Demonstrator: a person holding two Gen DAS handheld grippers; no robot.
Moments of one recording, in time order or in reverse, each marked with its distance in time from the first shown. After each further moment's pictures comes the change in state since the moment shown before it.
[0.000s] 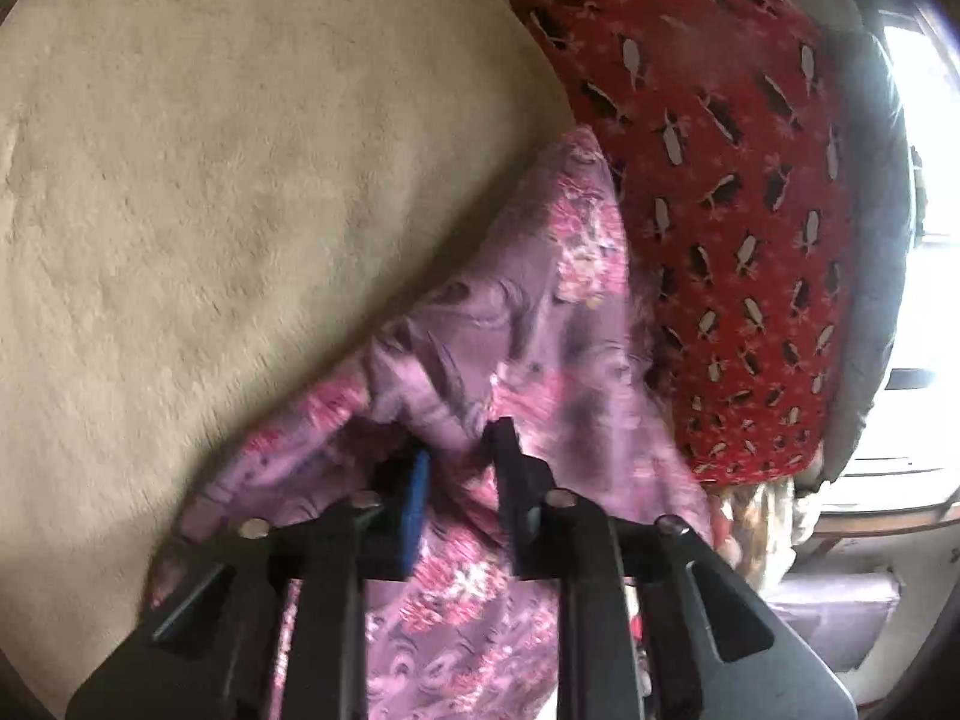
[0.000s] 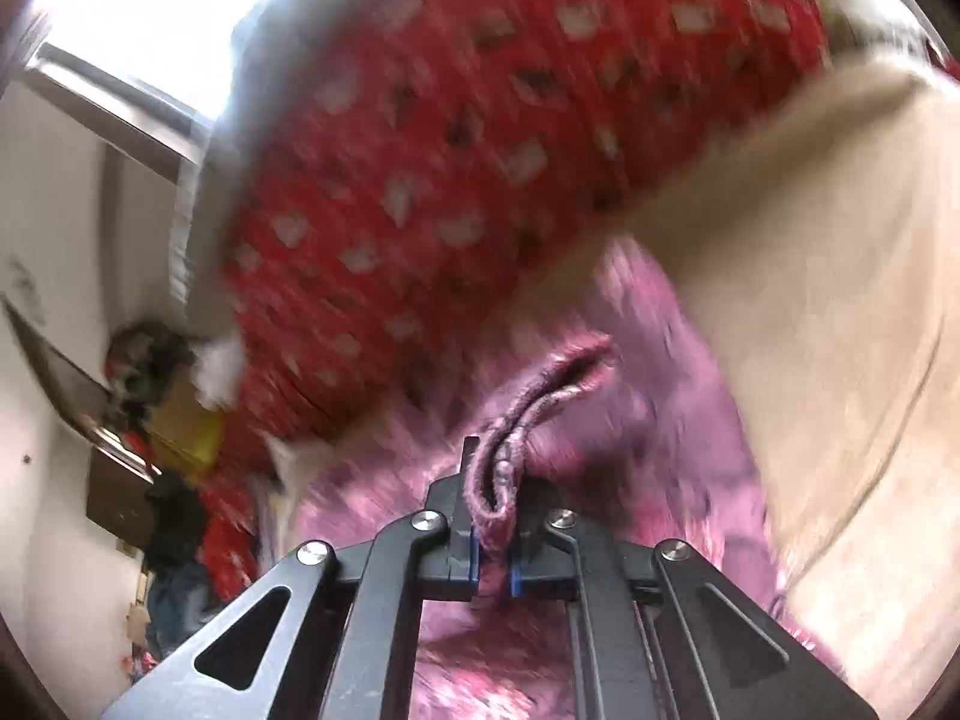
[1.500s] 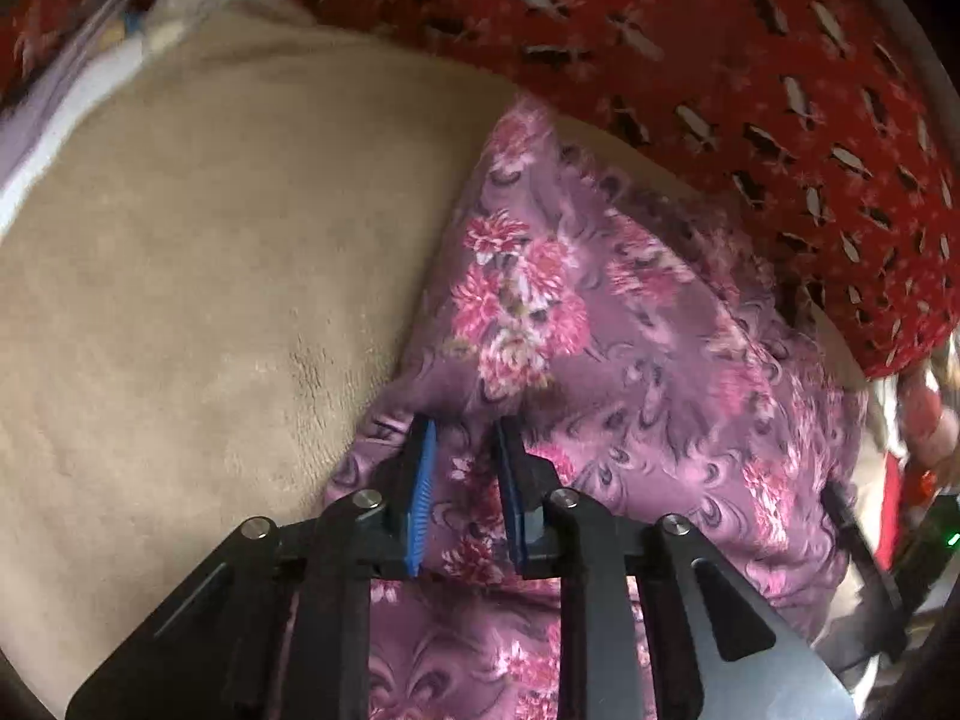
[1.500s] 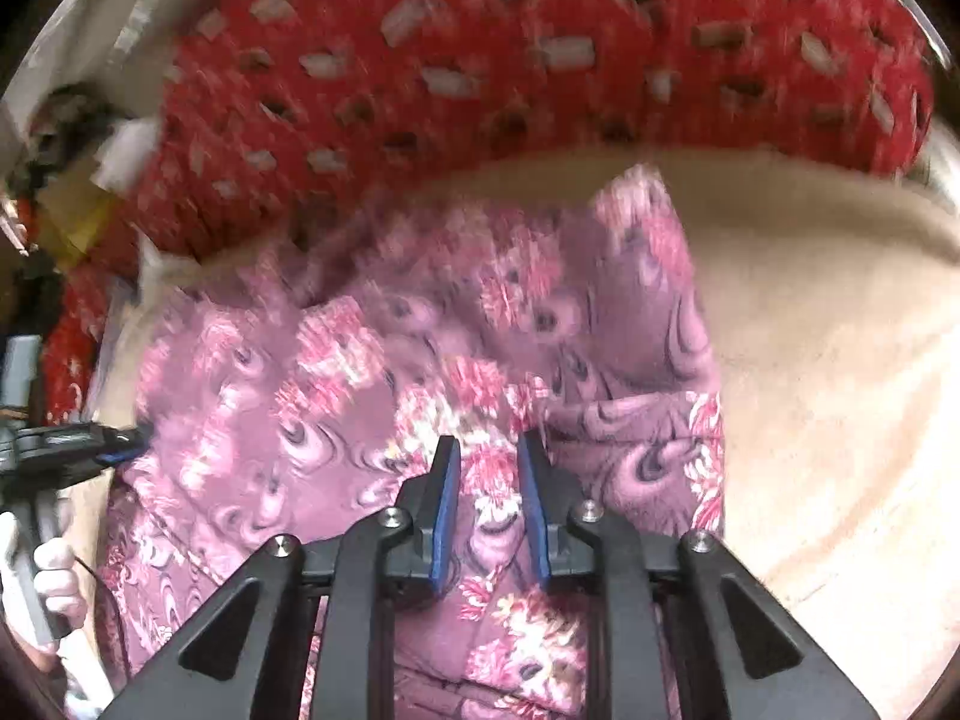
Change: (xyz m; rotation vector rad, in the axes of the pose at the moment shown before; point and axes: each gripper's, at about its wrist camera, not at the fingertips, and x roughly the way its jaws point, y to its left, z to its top) left arm 0.035 -0.079 0.000 0.496 -0.114 0.454; right arm 0.064 0.008 -0.029 -0.439 0.234 -0.315
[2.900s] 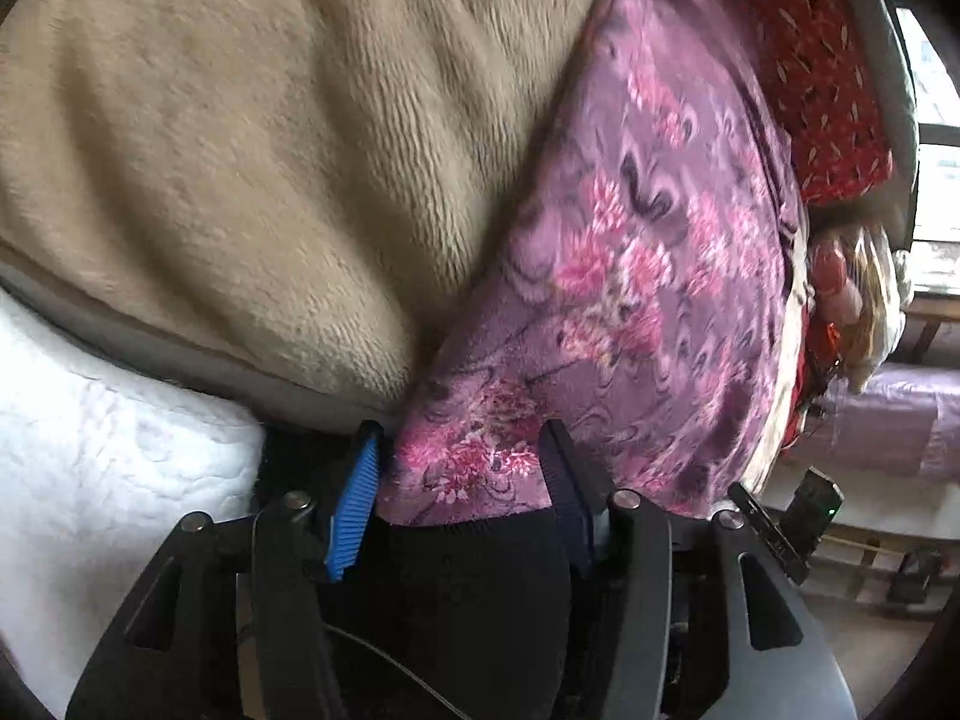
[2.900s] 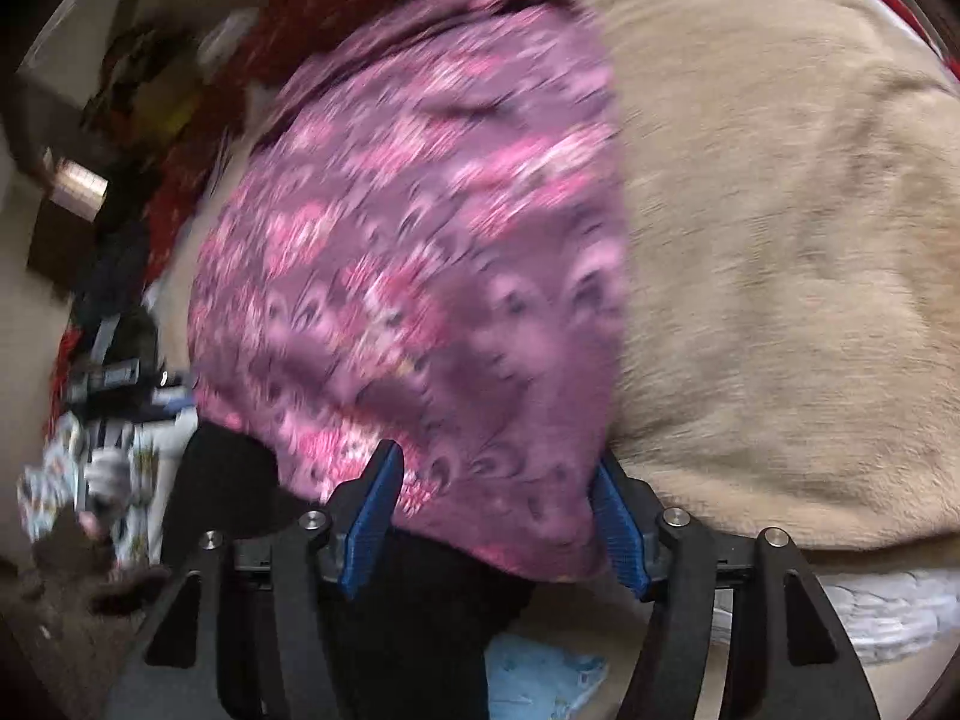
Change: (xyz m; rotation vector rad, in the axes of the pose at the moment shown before) left arm -0.073 0.154 -0.292 -0.141 0.394 -0.302; right arm -0.178 -0.040 -0.288 0.024 0.318 0.194
